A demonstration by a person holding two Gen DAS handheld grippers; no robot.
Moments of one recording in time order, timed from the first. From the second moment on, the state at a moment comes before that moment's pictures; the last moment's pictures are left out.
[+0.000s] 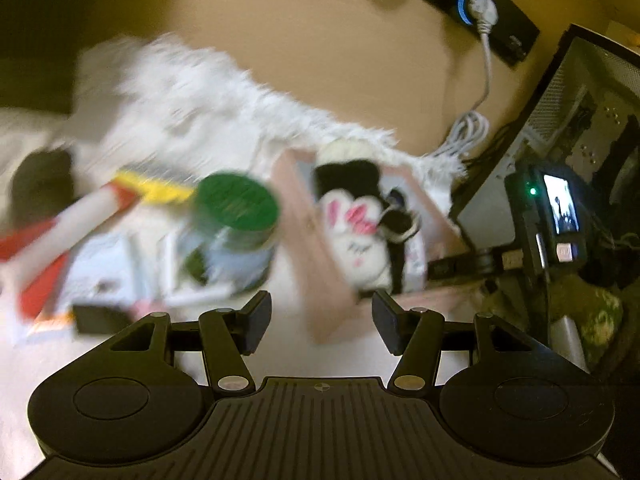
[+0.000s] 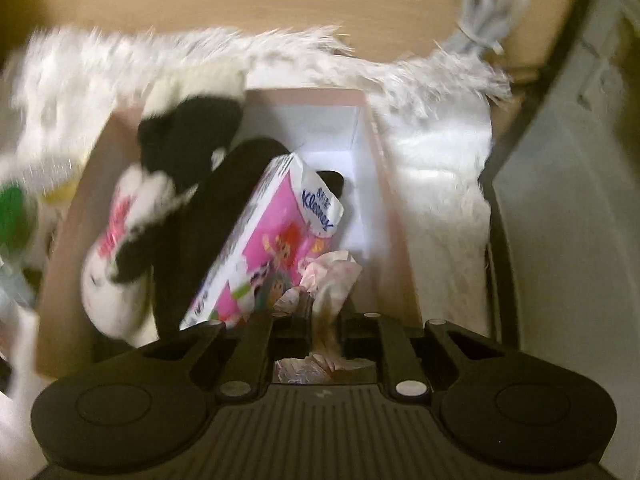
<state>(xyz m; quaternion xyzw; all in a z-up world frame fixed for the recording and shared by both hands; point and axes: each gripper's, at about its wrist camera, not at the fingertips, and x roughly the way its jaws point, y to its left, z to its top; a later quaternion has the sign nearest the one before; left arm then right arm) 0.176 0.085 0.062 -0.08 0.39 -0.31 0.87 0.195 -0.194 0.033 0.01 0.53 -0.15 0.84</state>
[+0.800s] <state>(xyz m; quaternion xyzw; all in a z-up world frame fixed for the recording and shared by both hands) 0.188 0.216 0.081 -0.02 0.33 -0.21 0.92 0.133 -0.047 0.105 -0.04 0.38 -0.02 0.93</state>
